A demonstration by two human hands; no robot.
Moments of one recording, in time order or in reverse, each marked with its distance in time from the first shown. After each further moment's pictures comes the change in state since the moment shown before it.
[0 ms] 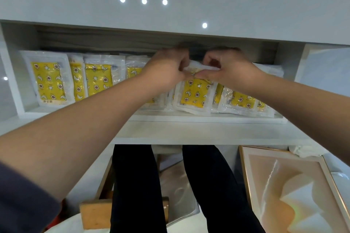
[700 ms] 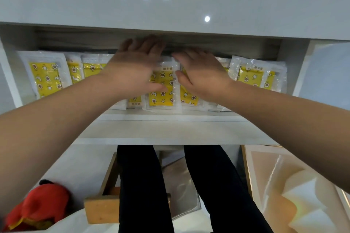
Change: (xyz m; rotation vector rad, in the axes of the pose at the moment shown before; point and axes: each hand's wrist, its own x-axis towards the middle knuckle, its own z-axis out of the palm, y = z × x) left_hand -0.020 -0.050 -0.020 0.682 0.017 0.163; right_hand 0.015 -0.026 0.044 -0.378 0.093 -0.242
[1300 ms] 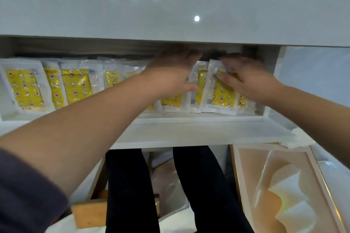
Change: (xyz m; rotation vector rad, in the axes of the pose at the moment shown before) left_hand 0.056 0.087 -0.020 -0.210 0.008 0.117; right_hand -0.075 0.104 -0.032 0.132 -0.094 0.245
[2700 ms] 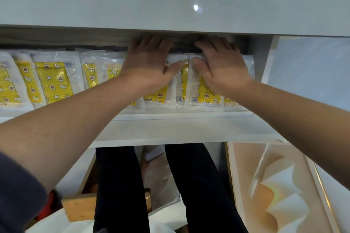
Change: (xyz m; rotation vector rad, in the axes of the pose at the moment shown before) left_hand 0.006 -0.013 0.038 0.027 0.248 -0.164; right_hand 0.022 -0.010 0.025 -0.112 0.169 -0.021
